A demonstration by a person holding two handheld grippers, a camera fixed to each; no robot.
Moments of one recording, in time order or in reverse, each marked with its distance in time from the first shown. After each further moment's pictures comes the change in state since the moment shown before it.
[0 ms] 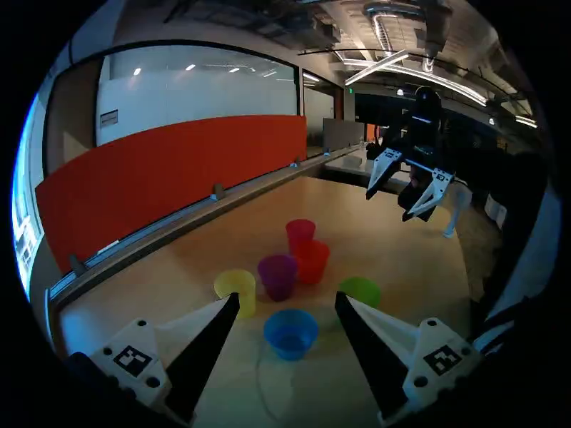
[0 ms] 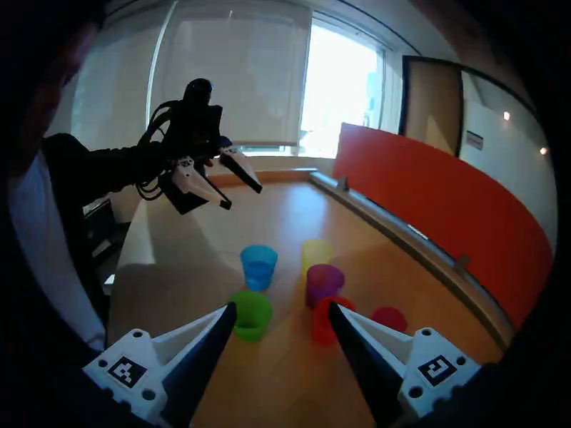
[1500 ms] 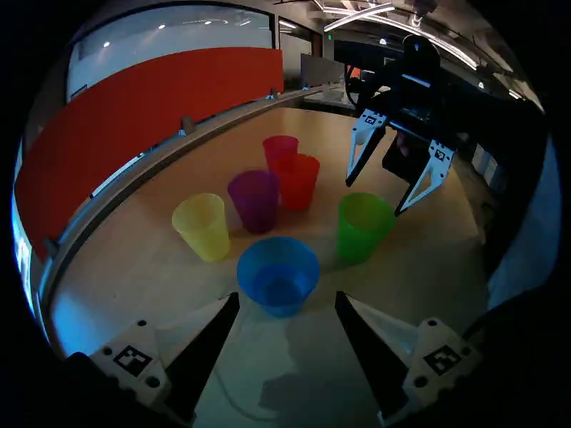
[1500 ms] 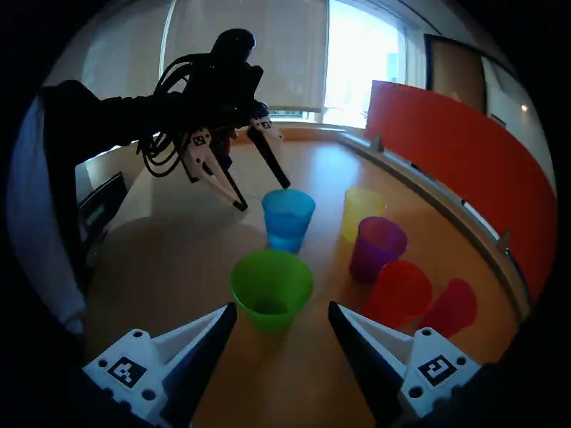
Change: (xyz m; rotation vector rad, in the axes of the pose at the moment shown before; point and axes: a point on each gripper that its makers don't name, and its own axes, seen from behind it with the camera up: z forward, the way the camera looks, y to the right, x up) left arm -0.109 0.011 0.047 -0.096 -0.286 0.070; right arm -0.085 -0.036 0.100 0.102 -0.127 -0.014
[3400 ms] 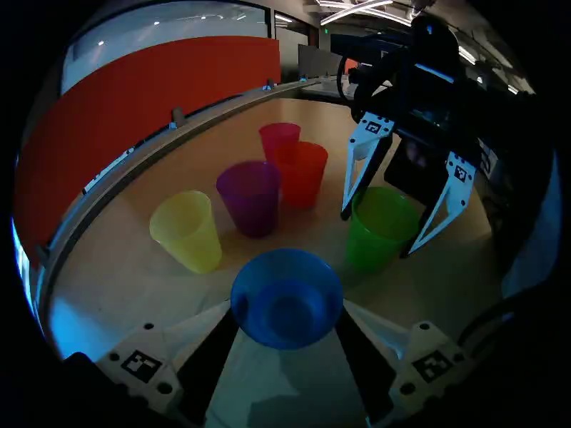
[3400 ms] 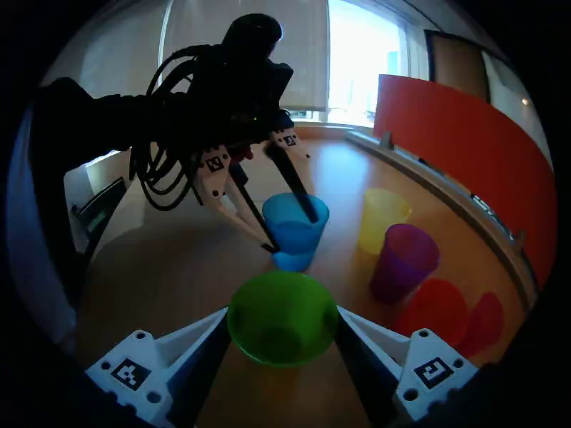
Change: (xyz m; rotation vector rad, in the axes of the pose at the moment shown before) left arm 0.002 -0.003 0.051 -0.013 -0.025 0.013; right arm 0.011 -0.008 0.054 0.030 0.012 0.019
